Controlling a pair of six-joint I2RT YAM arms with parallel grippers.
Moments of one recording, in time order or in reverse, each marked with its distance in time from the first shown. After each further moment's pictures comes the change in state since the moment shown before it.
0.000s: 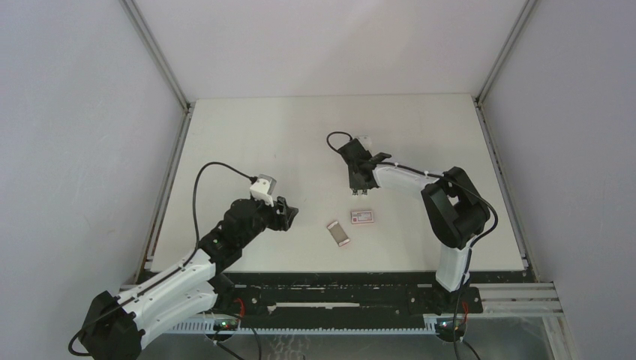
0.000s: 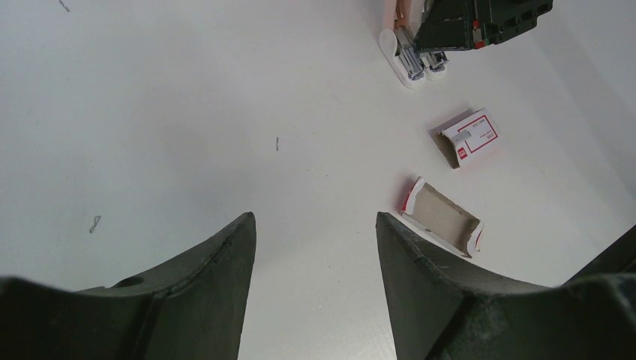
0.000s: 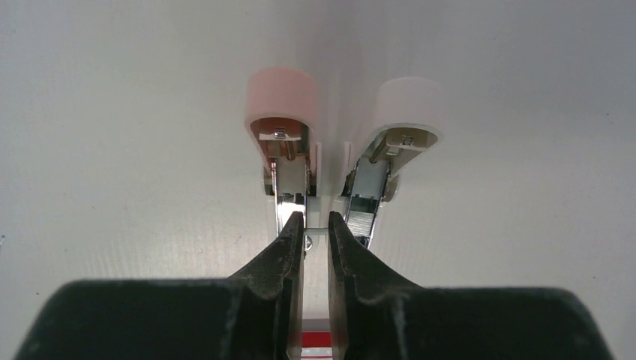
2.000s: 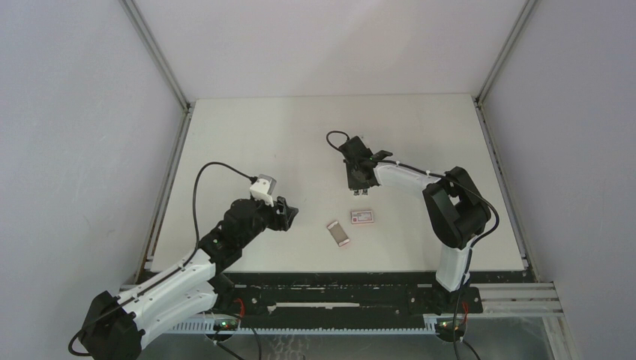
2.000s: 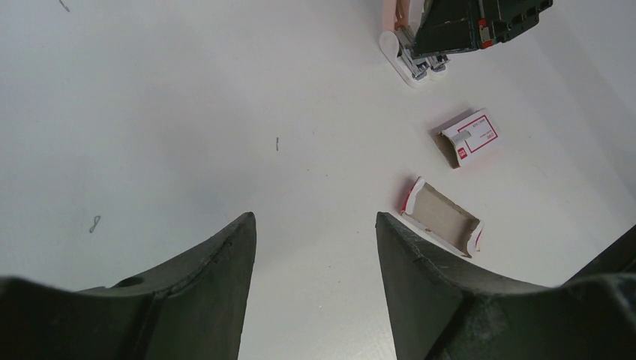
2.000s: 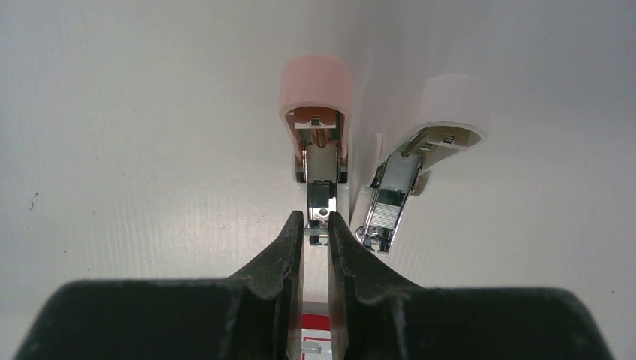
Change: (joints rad) left arm 0.000 0.000 0.000 -0.001 0.000 0.000; right arm -0.014 -0.003 0.020 -0.031 -0.106 -0.046
